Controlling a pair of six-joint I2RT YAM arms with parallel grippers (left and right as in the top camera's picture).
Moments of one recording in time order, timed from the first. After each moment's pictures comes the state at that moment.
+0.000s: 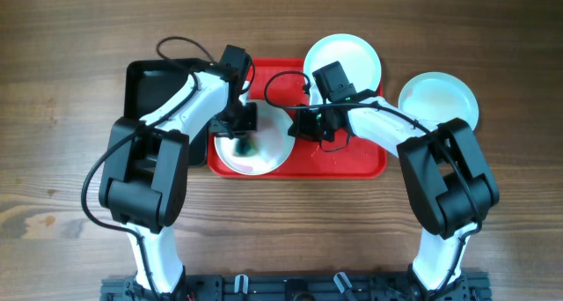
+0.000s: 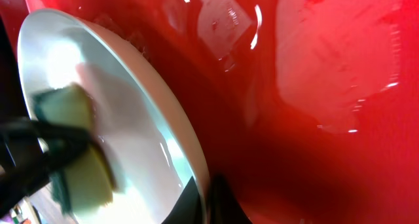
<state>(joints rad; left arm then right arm) -0.33 2.04 1.38 -0.90 0.18 -0.28 0.43 2.01 1.16 -0.35 -0.51 0.58</state>
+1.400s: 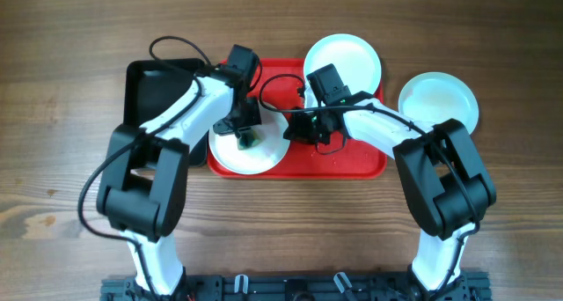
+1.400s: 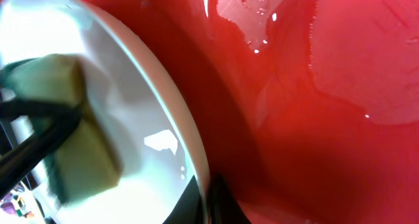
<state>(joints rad) -0.37 1.98 1.35 -0.82 0.04 -0.52 0.46 2.01 1.16 -0.35 -0.52 0.60</state>
